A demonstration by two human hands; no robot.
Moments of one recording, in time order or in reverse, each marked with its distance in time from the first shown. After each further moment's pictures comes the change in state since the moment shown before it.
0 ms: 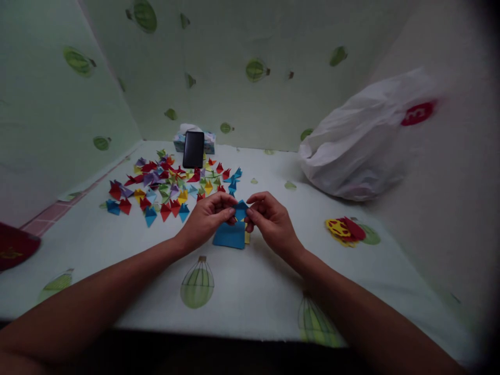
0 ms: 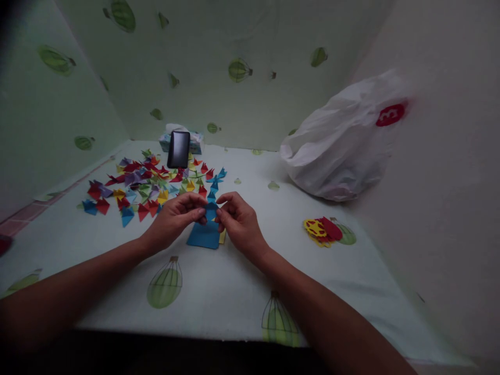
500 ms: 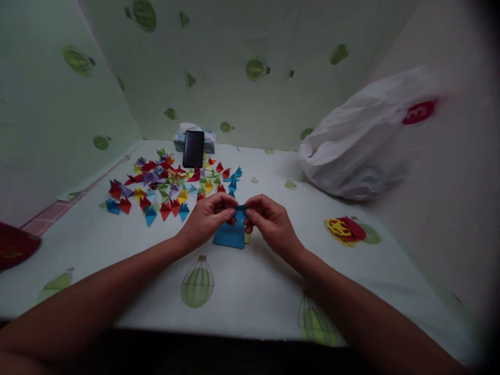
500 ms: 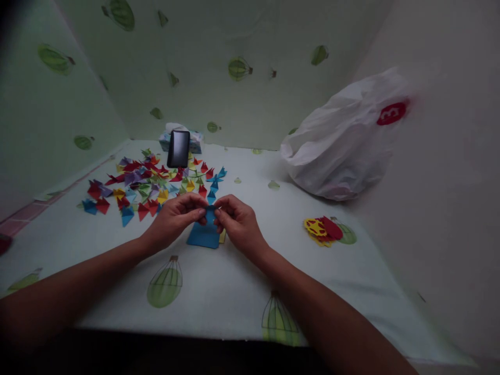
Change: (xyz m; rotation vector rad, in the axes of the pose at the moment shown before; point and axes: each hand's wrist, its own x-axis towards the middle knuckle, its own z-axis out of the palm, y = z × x) left_hand -0.001 0.001 0.000 0.051 -0.015 0.021; right_hand 0.000 0.002 0.001 0.059 -0.028 0.021
